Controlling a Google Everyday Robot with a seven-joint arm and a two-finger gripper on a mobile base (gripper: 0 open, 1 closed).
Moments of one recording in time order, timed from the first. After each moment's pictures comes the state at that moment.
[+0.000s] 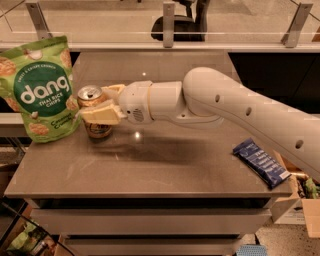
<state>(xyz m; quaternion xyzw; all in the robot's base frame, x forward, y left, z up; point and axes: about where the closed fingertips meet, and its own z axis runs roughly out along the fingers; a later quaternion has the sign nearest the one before) 0.530 0.148 0.898 -0.48 0.60 0.40 0.49</state>
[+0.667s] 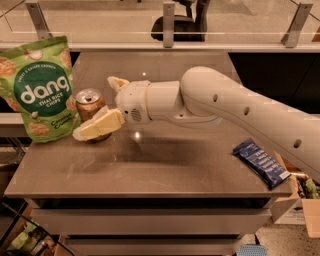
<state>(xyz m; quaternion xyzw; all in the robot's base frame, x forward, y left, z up) 0.528 0.151 0.899 -0.49 0.60 0.40 0.49</state>
